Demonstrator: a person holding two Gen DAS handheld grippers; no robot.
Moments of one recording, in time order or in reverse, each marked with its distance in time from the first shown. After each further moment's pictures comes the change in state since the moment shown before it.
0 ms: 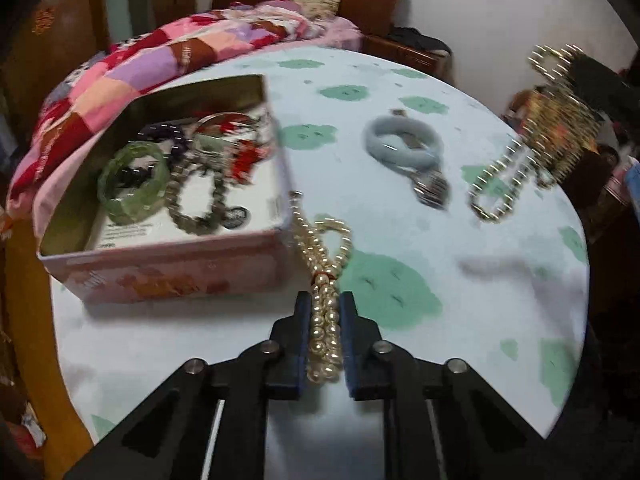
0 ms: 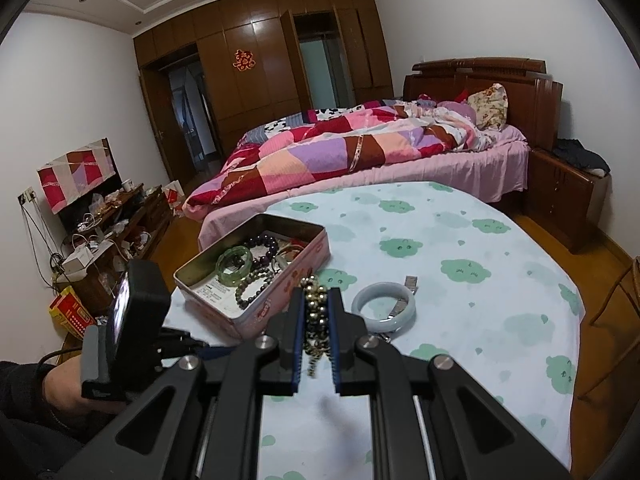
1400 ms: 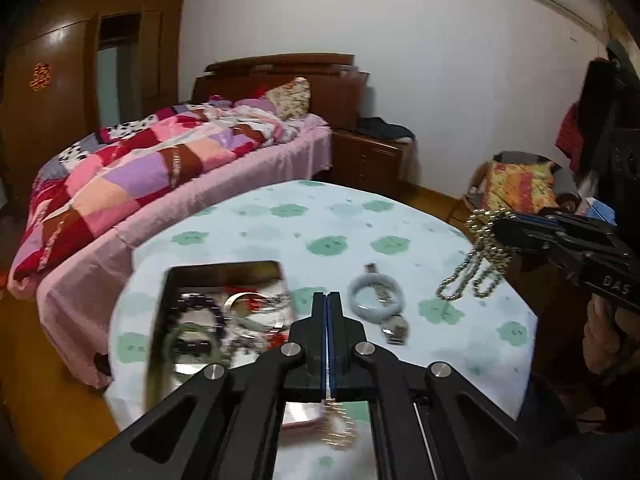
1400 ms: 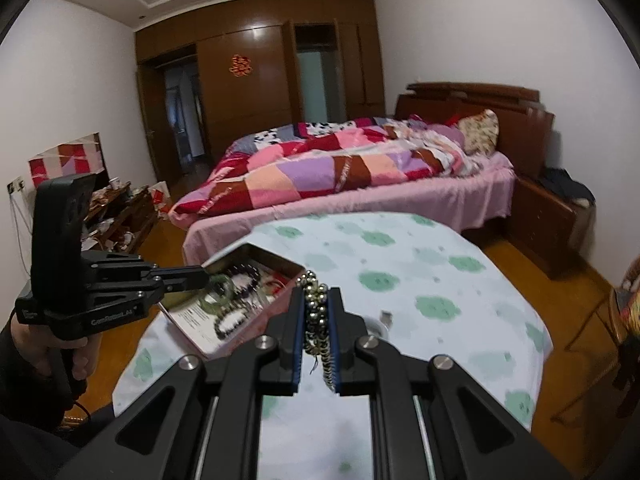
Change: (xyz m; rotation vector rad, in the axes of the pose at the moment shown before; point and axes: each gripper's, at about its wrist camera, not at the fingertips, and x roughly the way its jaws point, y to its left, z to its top) left arm -0.102 0.023 0.065 0.067 -0.350 -0.045; right arm -0.013 0.010 0.039 -0.079 -0.036 -0.070
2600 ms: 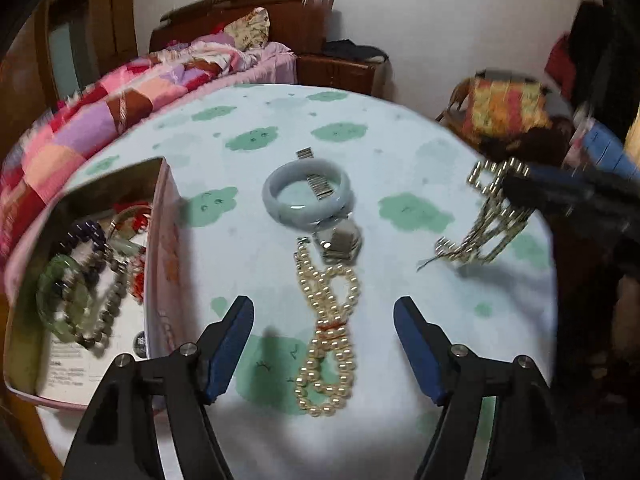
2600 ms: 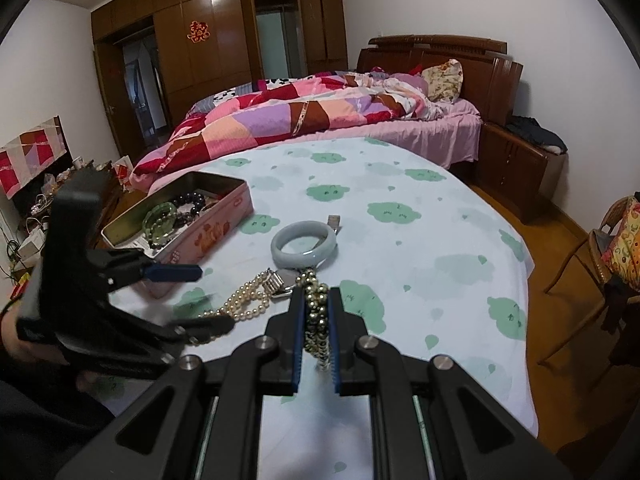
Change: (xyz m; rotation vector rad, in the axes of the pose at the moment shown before) left arm 0.097 -0.077 -0.065 0.132 0.258 -0.039; right arm 0.006 -0.041 -0.080 0.089 0.164 -0.117
